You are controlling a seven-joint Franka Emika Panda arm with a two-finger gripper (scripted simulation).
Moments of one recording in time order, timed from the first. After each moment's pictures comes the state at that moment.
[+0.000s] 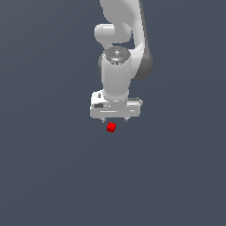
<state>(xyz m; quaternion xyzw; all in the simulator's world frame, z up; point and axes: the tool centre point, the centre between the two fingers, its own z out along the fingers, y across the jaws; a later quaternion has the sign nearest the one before) 0.008 0.009 0.185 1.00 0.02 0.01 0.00</state>
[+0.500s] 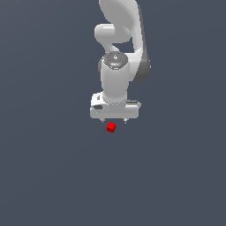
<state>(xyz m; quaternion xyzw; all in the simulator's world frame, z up) 0.002 0.005 0.169 1.00 0.00 0.01 0.00</state>
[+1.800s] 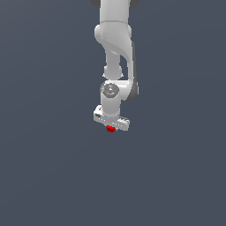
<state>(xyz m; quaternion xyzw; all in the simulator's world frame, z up) -0.055 -0.010 0.021 0.98 -0.18 0.00 0.00</state>
